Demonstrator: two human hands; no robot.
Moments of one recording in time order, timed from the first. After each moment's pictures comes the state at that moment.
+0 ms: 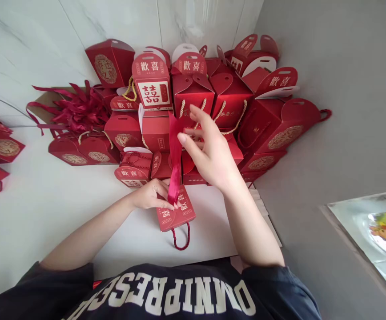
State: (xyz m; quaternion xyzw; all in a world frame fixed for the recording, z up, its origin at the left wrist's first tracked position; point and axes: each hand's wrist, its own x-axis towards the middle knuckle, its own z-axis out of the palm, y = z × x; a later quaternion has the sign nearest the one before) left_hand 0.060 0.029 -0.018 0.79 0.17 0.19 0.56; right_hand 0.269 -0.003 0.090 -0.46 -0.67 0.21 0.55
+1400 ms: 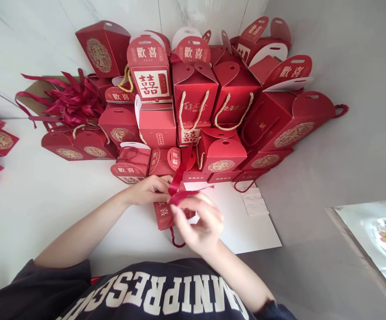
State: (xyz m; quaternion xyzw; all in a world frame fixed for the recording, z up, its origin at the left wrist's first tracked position) left_hand 0.061 0.036 -0.012 0.80 0.15 0.16 0.56; right_hand 0.229 -0.092 -0.001 -0.42 -0.61 0.15 0.66
